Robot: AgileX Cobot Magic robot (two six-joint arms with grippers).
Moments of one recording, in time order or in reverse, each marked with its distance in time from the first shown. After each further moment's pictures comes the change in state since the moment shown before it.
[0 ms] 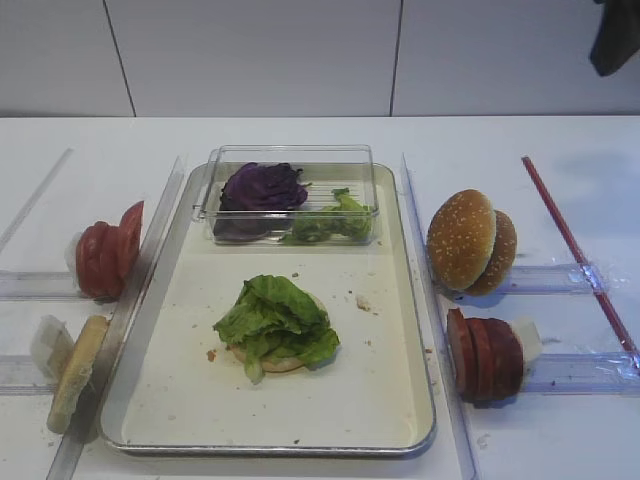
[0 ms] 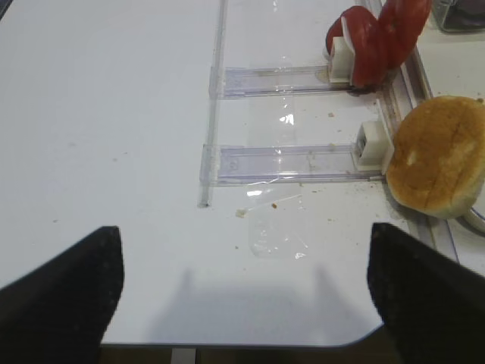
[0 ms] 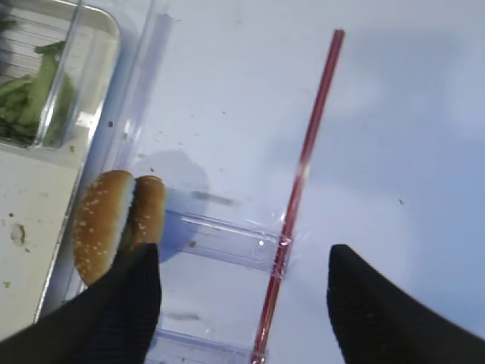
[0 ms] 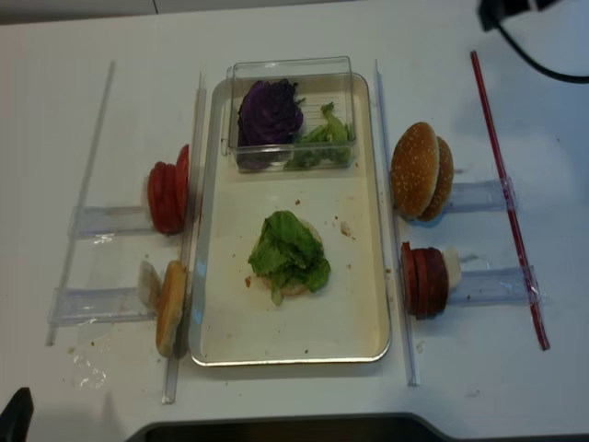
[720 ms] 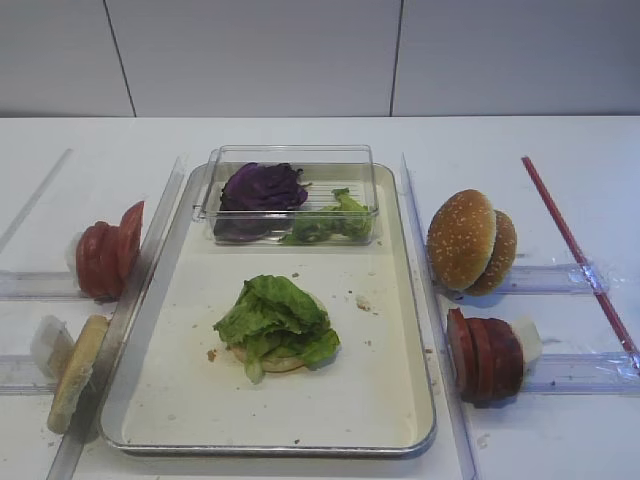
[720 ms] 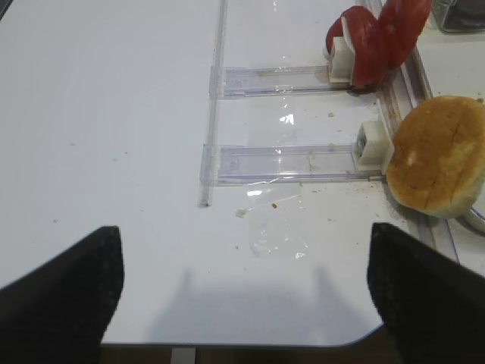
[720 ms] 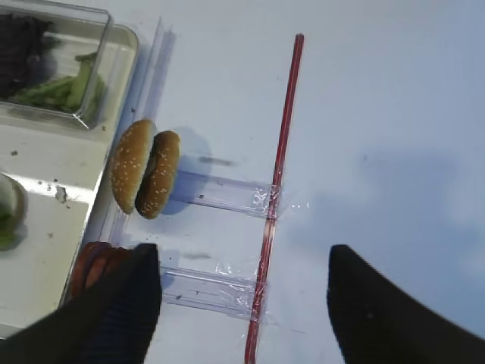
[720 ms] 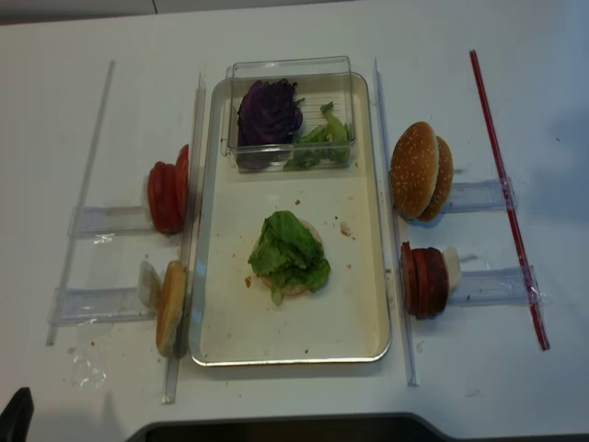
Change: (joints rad) left arm 0.000 0.000 0.000 0.000 0.000 0.000; right arm -0.105 -0.482 0.273 0.054 0.011 -0.021
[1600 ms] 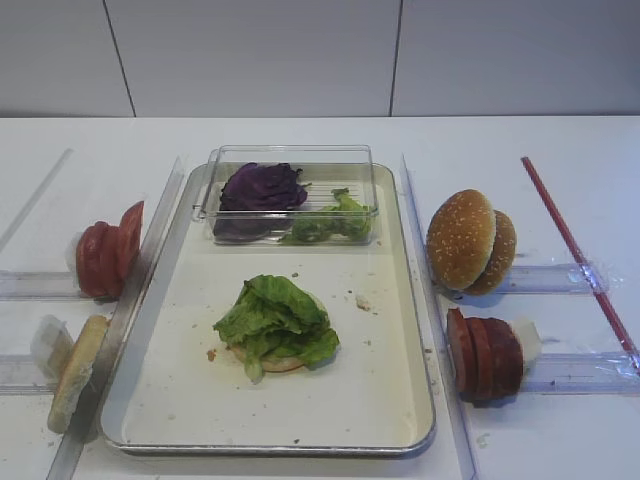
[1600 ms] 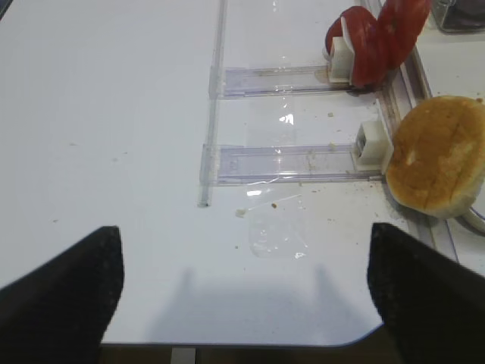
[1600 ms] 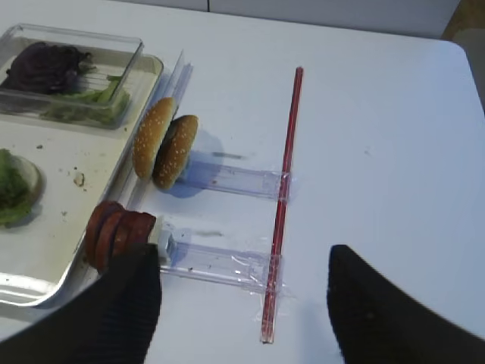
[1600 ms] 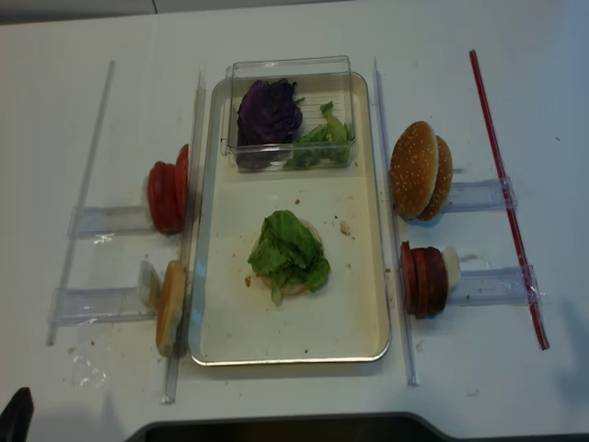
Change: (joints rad) left arm 0.000 0.000 0.000 0.000 0.000 0.000; right arm 0.000 -0.679 0.511 0.031 -0.169 -0.007
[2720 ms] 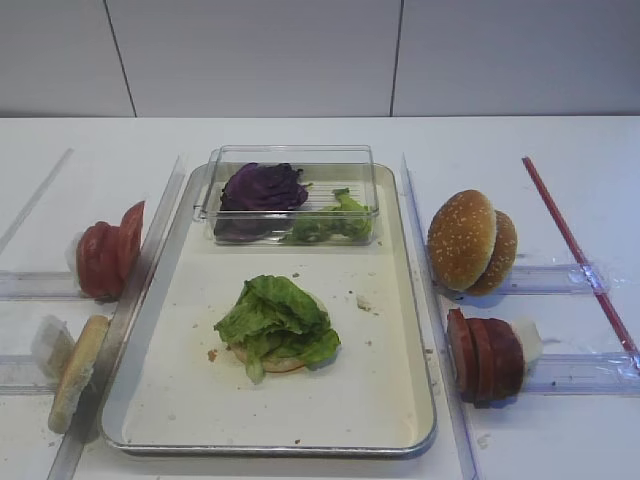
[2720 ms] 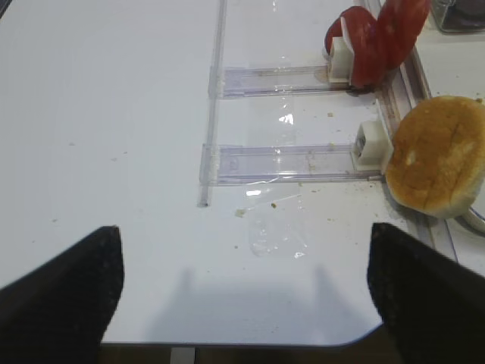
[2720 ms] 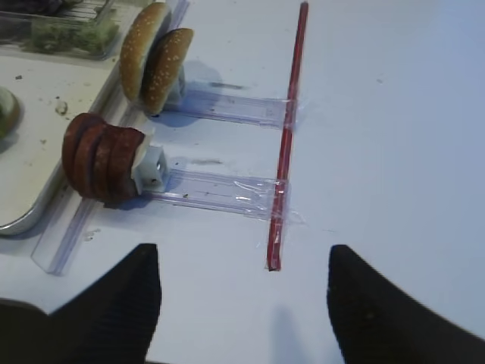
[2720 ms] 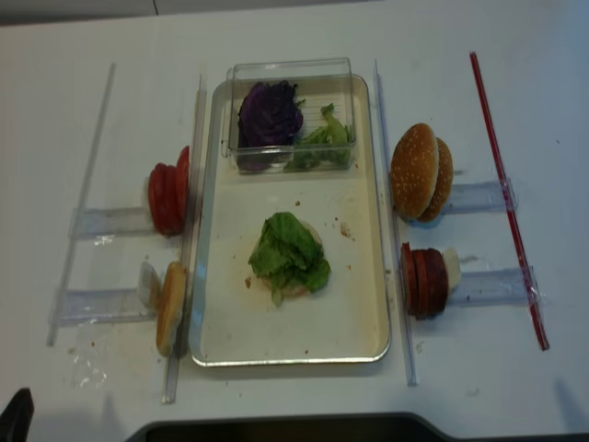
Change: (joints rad) left arm 0.000 0.000 0.000 -0.002 0.000 0.002; right arm -0.001 -0.384 0.327 -0.005 0.048 0.011
